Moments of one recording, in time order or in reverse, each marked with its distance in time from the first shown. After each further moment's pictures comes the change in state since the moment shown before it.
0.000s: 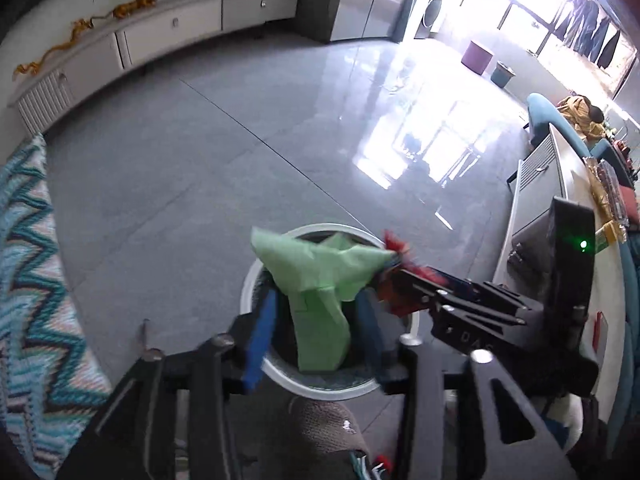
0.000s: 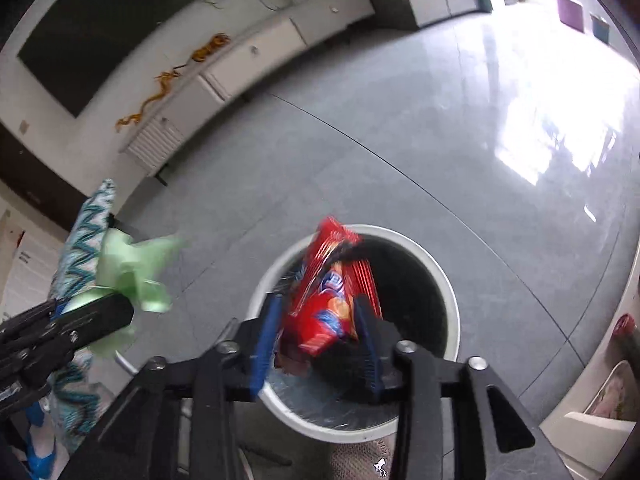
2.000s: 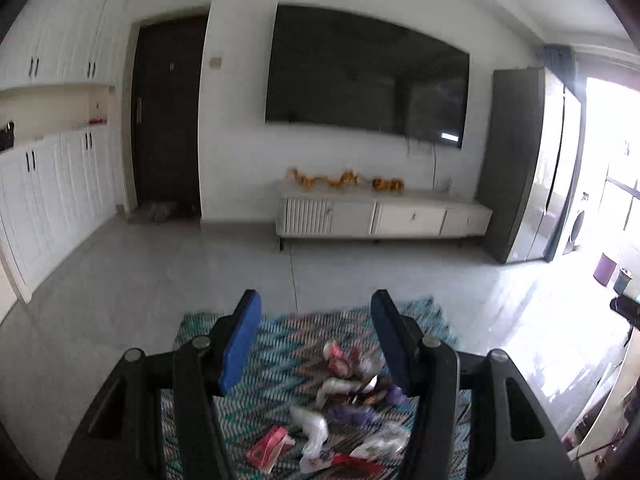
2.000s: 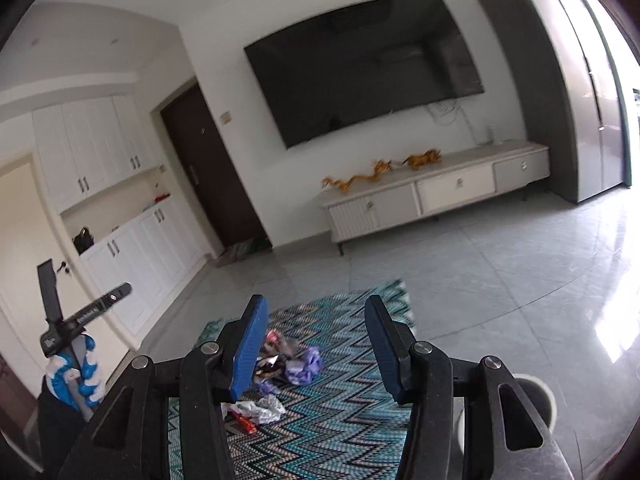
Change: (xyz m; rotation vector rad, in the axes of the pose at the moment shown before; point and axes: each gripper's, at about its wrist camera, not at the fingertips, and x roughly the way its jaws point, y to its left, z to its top) left arm -0.472 0.272 -0.211 -0.423 -0.688 0.543; right arm -0.237 0.385 -0.064 -0.454 -0.360 0.371
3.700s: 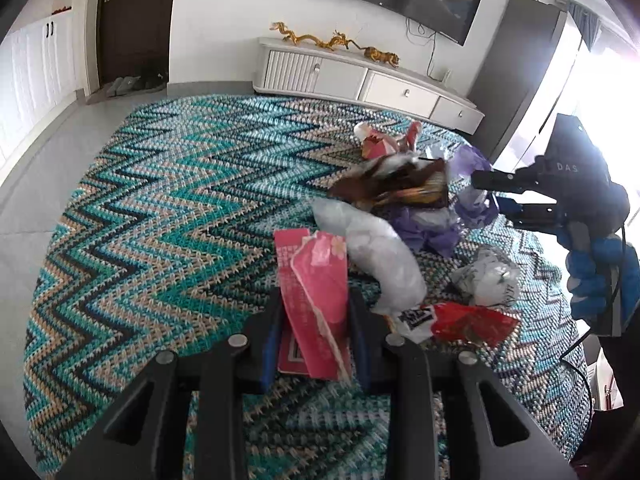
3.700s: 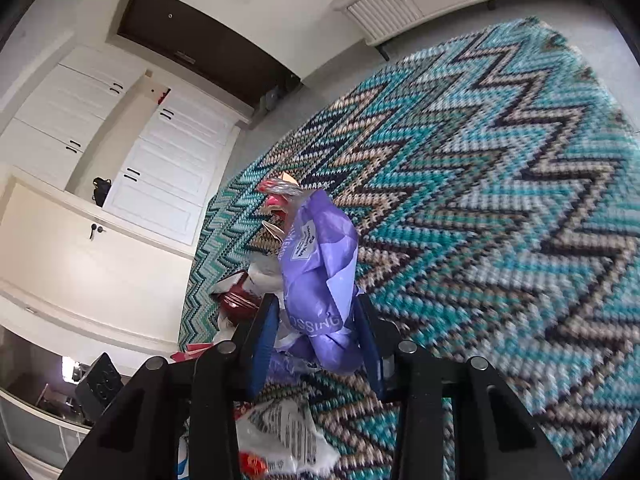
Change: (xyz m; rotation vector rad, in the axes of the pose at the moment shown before) left arm 0.113 0.059 -0.204 -0.060 0.400 -0.138; right arm 0.350 -0.001 -0.136 0.291 0.629 0.266
